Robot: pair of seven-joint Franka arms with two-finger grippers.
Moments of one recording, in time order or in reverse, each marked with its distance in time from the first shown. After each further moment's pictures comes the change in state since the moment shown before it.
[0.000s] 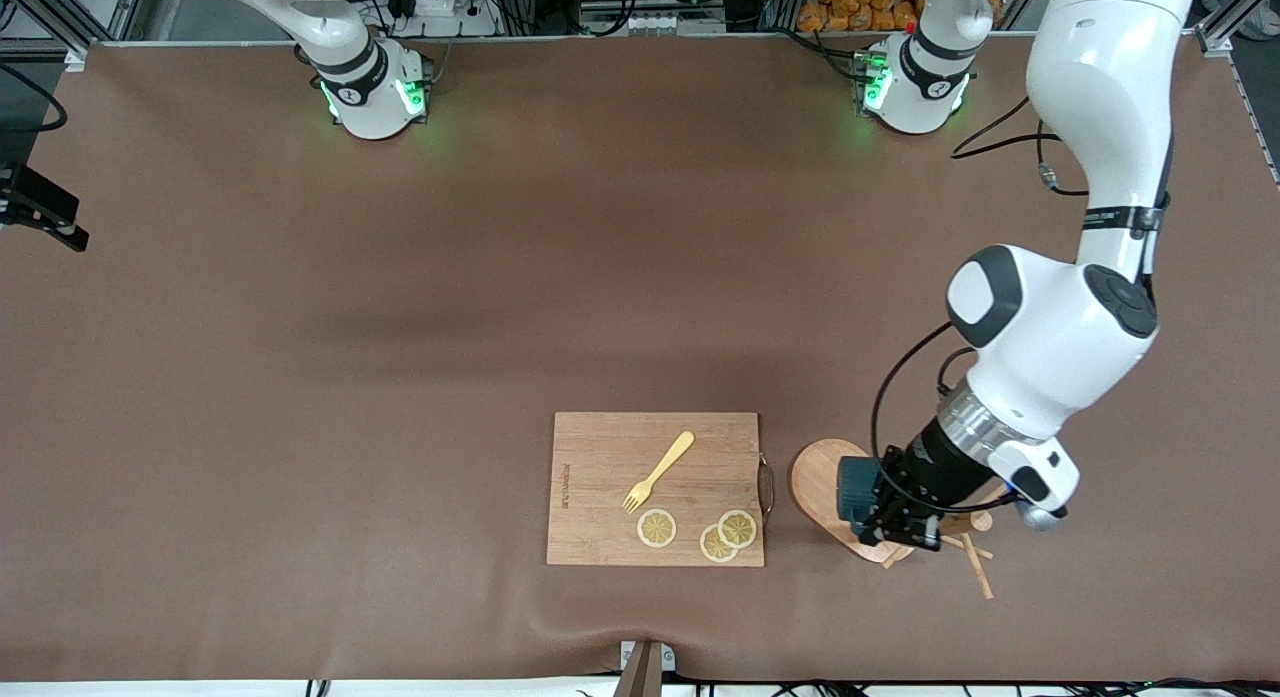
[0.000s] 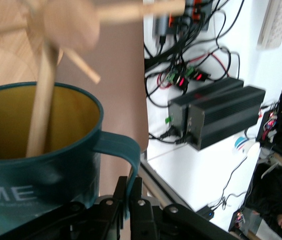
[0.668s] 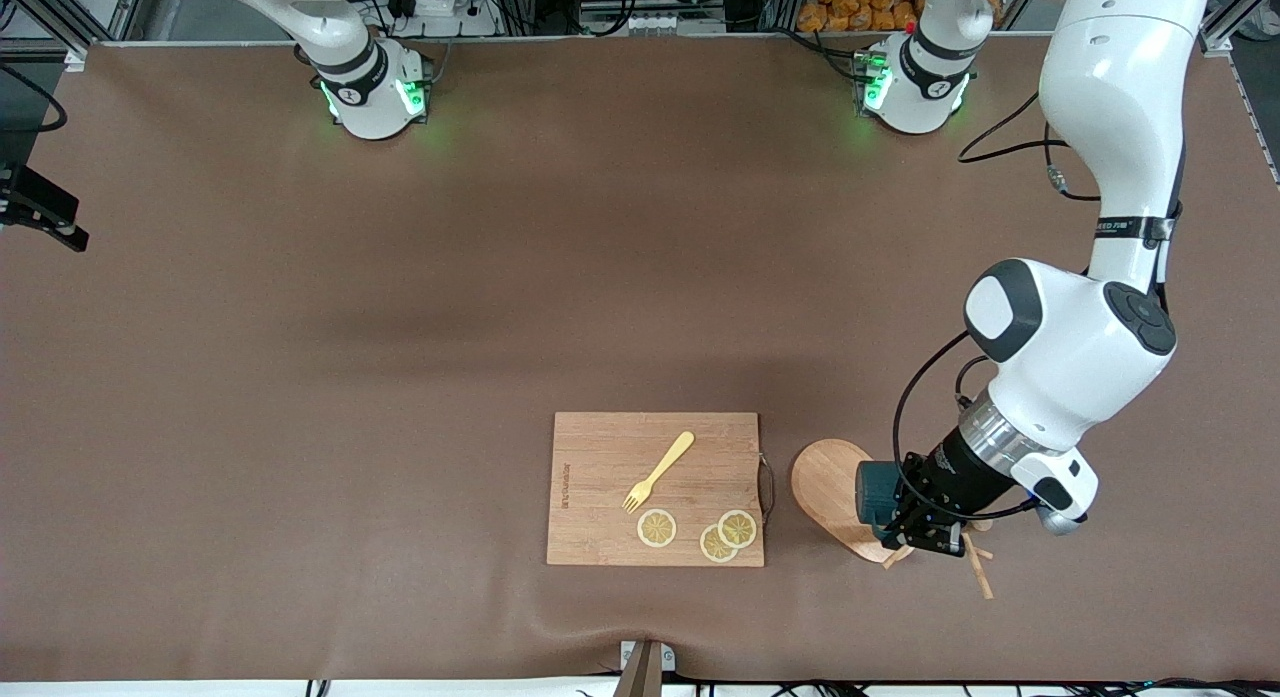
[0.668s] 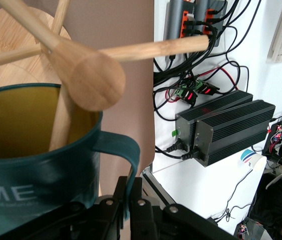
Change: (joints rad) left arm 0.023 0.013 -0.003 -0.019 -0.001 0.007 0.006; right arm 0.000 0.001 0.000 0.000 0.000 0.000 0.000
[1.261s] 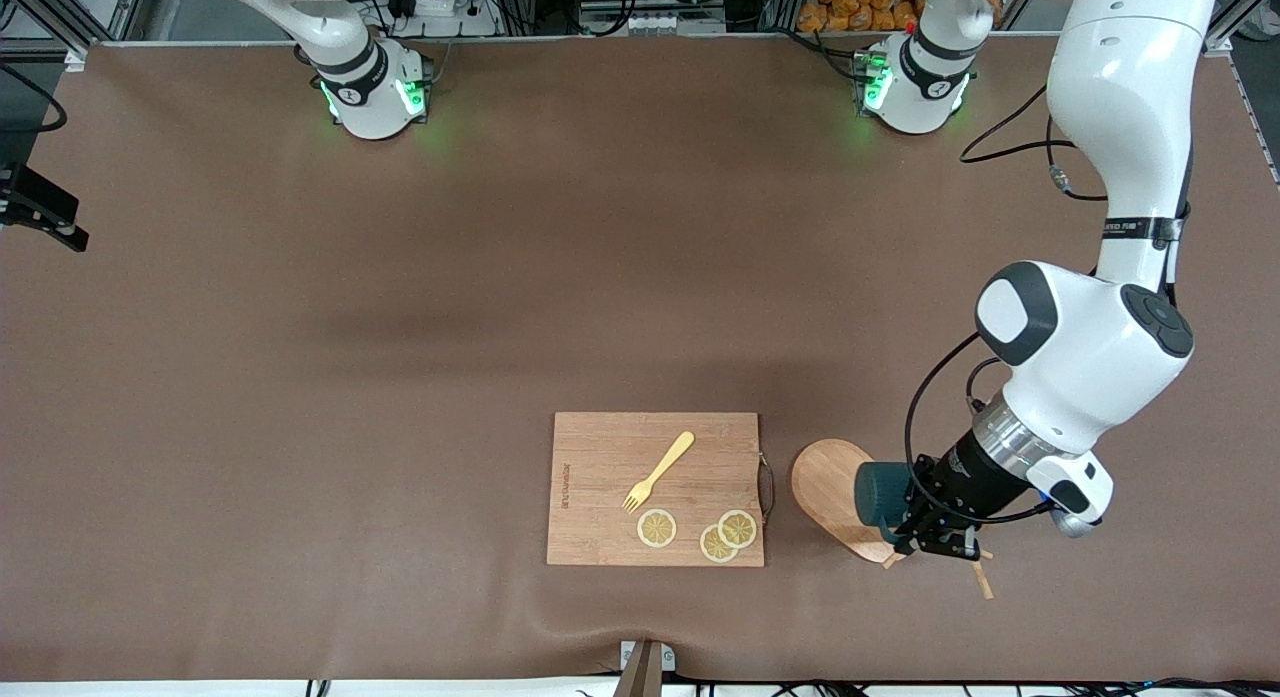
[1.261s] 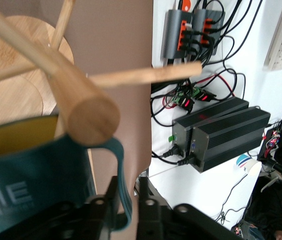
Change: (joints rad) left arm 0.022 0.001 0.001 0.001 -0.026 0.000 0.016; right arm 0.000 0.000 0.000 0.000 0.000 0.000 0.000
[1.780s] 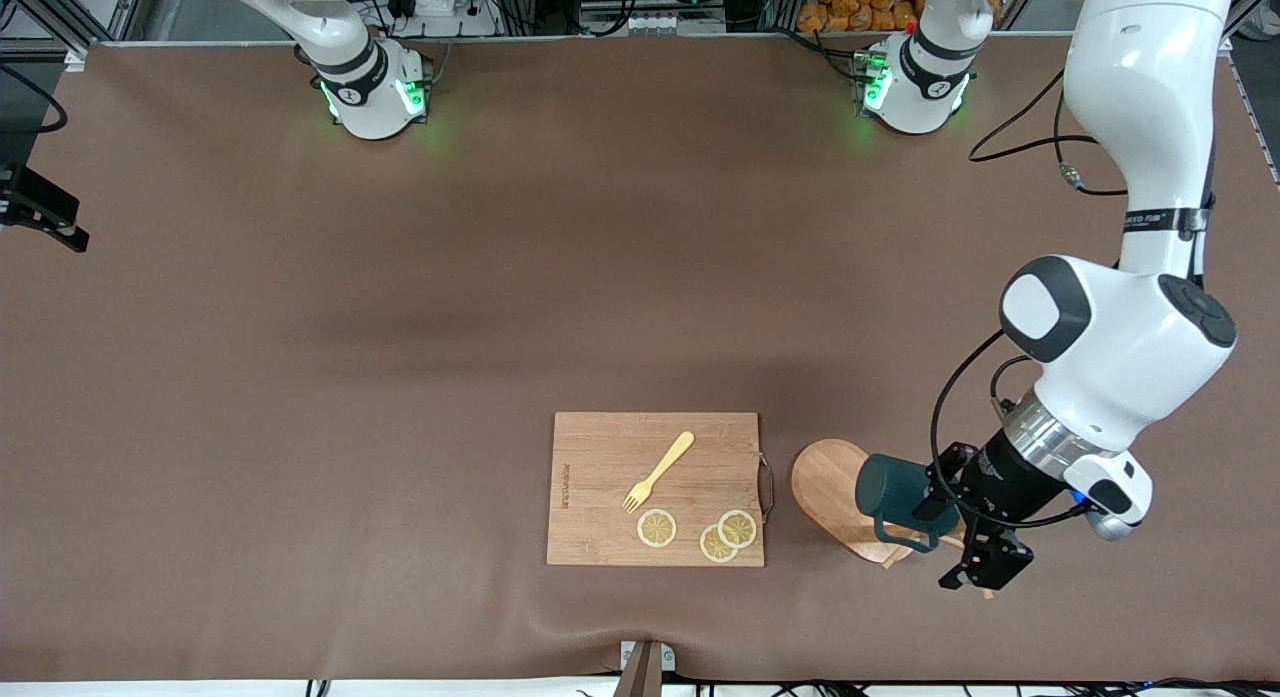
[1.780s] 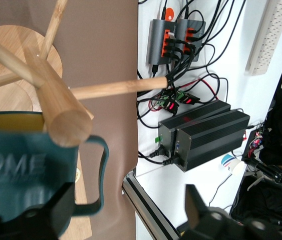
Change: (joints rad) left arm 0.016 -0.039 -0.001 0.017 -0.003 -0.032 0.001; right arm 0.000 0.001 0.000 0.000 0.000 0.000 0.000
